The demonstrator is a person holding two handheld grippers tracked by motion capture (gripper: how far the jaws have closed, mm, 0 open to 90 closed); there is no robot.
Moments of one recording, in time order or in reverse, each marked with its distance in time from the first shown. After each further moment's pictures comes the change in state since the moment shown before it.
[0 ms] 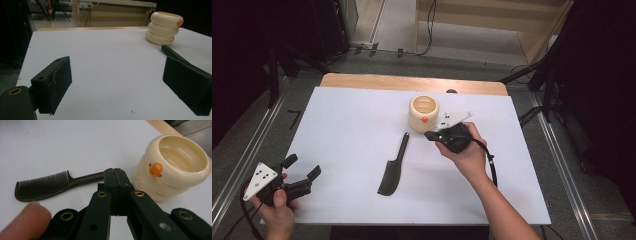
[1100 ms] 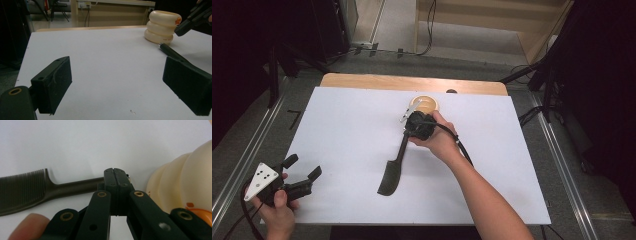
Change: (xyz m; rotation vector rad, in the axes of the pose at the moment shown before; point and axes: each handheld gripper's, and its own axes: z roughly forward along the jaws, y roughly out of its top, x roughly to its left) left arm -0.001 0.000 0.000 0.004 -0.004 0.018; right arm -0.005 0.045 0.096 0.303 0.043 -0.111
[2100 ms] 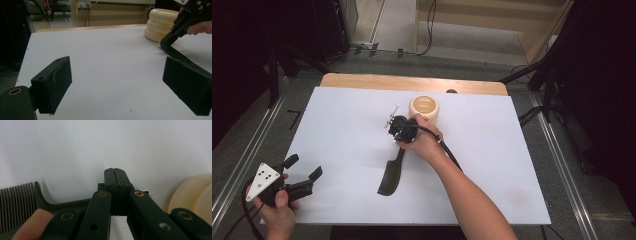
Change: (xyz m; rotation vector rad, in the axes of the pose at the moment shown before) left arm -0.002 0.000 0.001 0.008 0.002 0.019; right arm 0.014 0.025 0.045 0.135 0.004 -0.008
